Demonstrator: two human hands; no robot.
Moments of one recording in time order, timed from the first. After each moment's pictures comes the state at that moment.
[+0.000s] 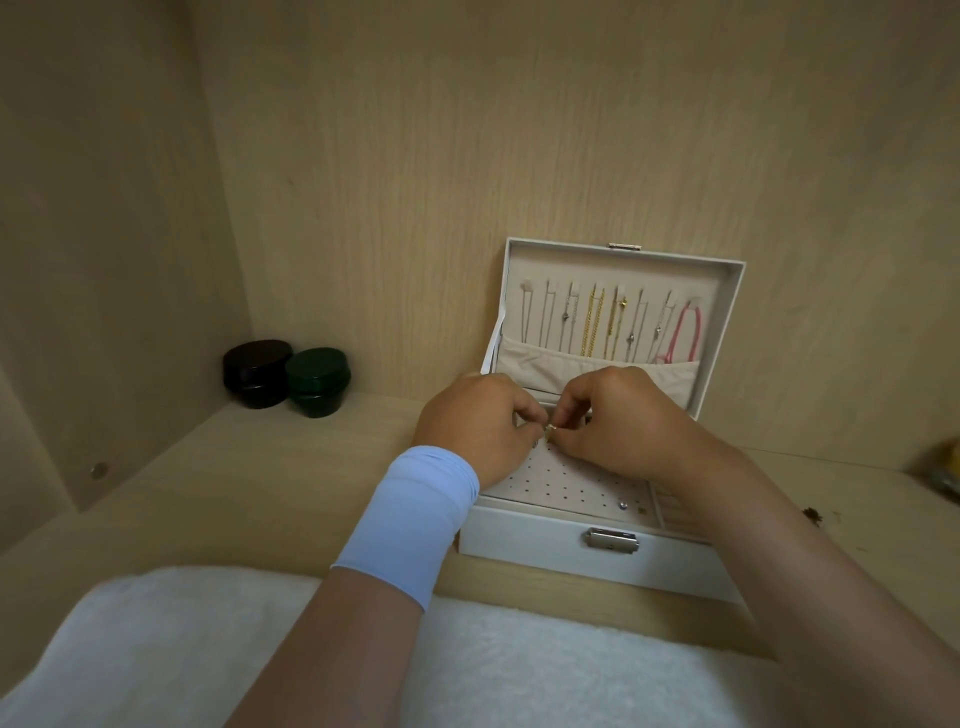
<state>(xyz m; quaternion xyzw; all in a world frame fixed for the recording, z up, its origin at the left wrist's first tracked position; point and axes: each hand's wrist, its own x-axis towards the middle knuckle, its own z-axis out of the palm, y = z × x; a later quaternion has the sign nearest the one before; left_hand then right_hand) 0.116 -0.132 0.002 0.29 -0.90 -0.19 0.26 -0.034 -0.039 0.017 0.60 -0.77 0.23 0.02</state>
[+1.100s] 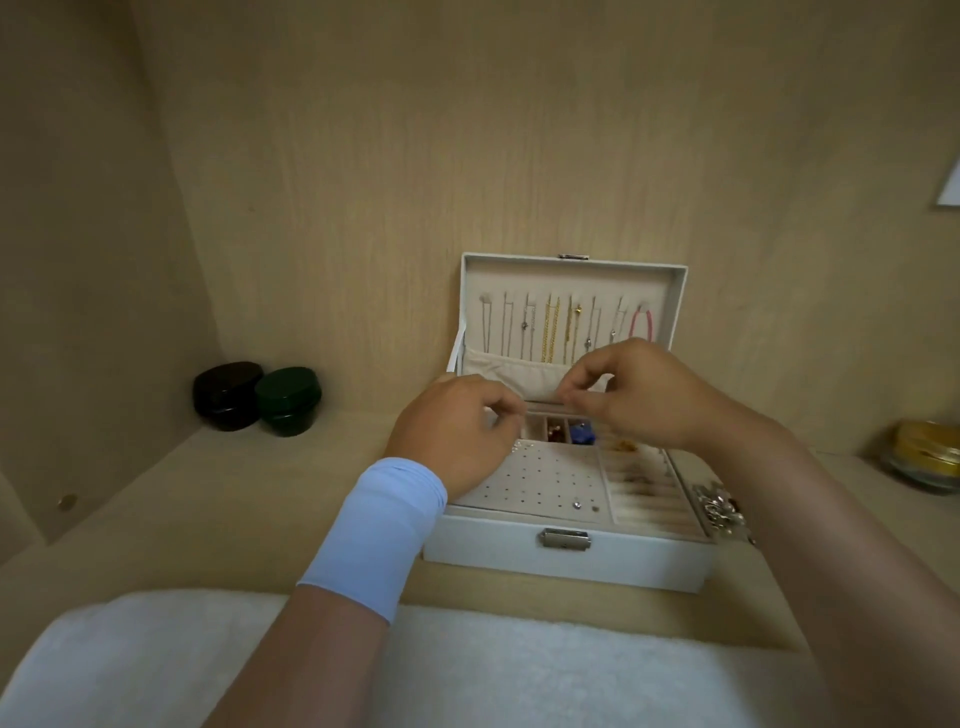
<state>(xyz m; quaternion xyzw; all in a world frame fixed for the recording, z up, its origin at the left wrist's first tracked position) 0.109 -0.122 0.009 0.25 -0.89 -0.21 0.31 -0.065 -0.004 0.052 0.59 -0.75 0.30 -0.04</state>
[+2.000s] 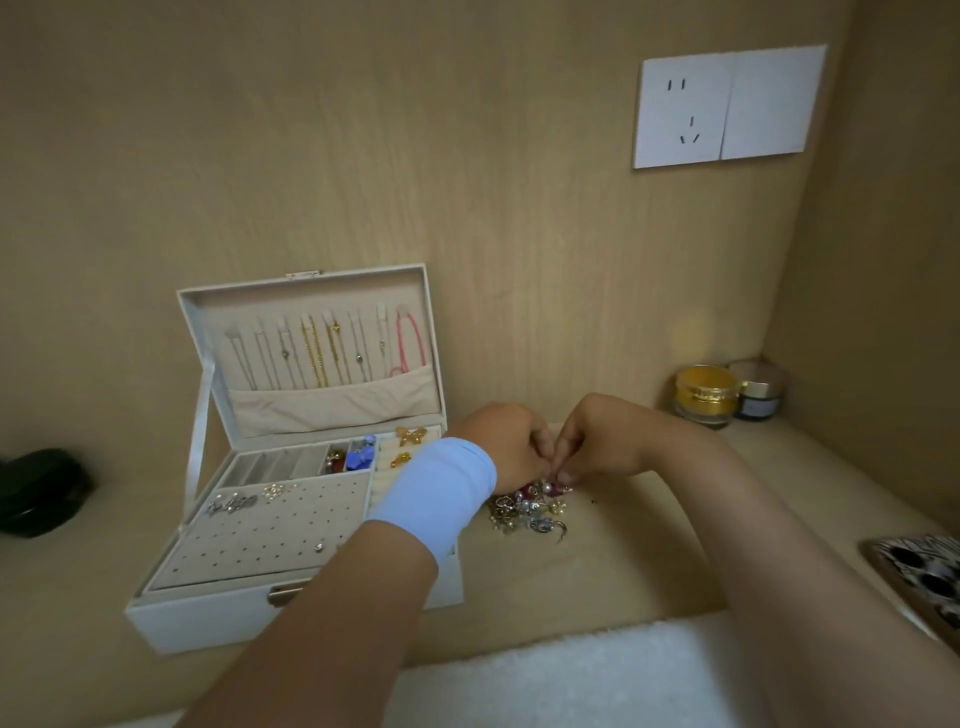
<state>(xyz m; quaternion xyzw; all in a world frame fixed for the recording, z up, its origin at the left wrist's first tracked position) -0.105 0.006 0.006 0.15 -0.97 -0.18 0.02 -0.224 0.124 -0.001 0.49 -0.83 0.19 -0.18</state>
